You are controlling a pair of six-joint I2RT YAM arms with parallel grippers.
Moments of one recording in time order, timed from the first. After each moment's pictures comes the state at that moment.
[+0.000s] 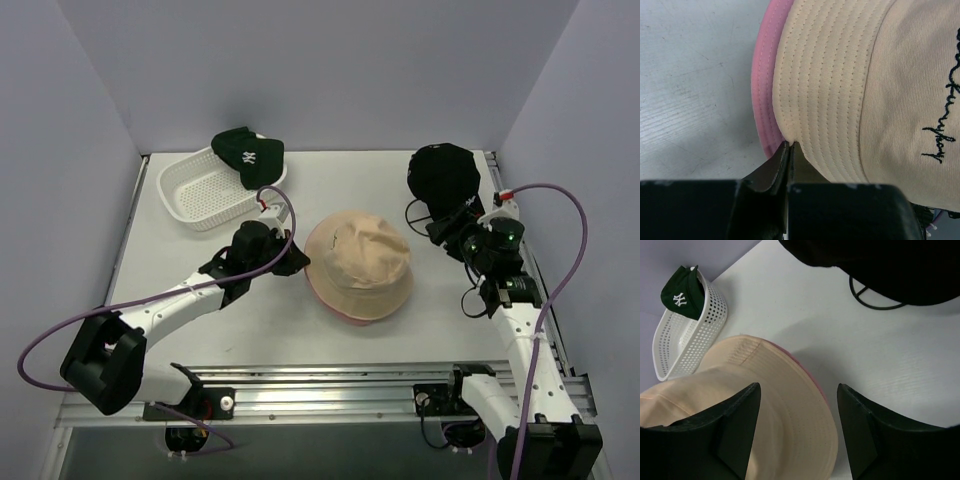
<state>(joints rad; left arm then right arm) -0.63 1.36 0.78 0.10 0.15 -0.58 -0.03 0.88 0.76 -0.27 -0.19 0.59</state>
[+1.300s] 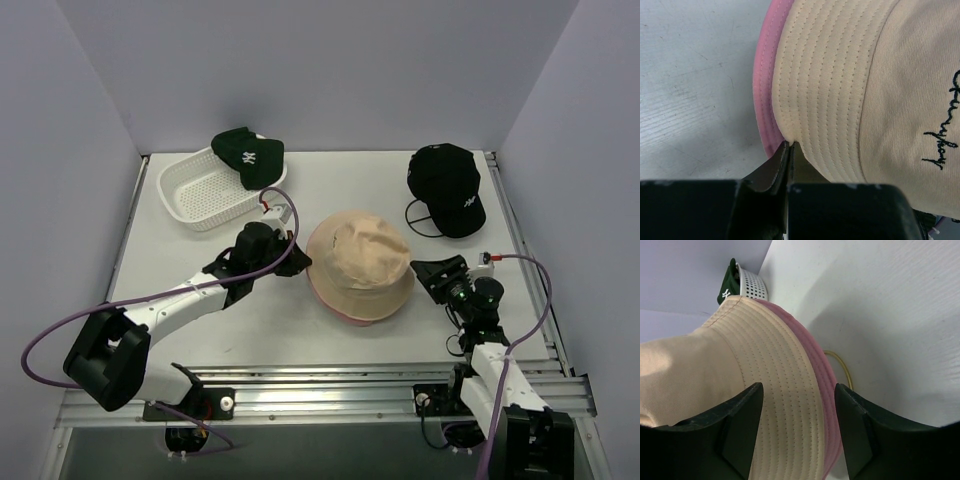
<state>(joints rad) -0.64 1.38 0.78 0.12 0.13 -0.59 -0.12 0.80 0.08 0.43 -0.46 1.03</state>
